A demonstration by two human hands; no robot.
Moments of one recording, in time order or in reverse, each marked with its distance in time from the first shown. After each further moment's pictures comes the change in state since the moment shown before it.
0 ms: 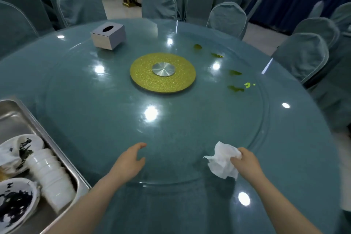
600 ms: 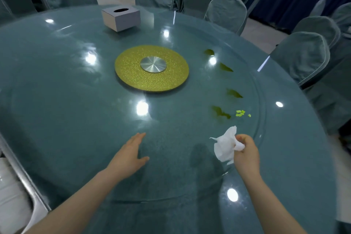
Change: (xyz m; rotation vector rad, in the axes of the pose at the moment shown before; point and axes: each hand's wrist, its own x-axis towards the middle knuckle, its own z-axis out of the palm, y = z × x) left_hand 0.070 0.029 0.035 0.094 -0.038 0.088; right_hand 0.048 -0.019 -0.018 0.365 0.272 -0.110
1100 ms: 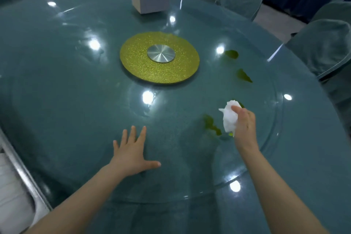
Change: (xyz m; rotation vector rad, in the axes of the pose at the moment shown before) left_hand 0.015 -0.015 0.001 0.321 -0.155 -0.190; right_hand 0.045 -0.042 0.054 0.127 -0.079 -0.137
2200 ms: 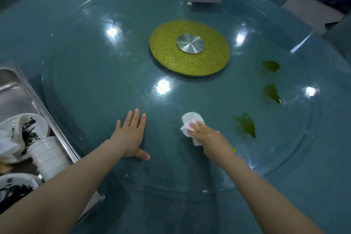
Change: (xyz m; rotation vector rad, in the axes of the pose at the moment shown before) left_hand 0.004 -0.098 -0.042 0.337 -0.155 0.055; right_hand -0.062 0.008 0.122 -0.778 -0.904 -0.497
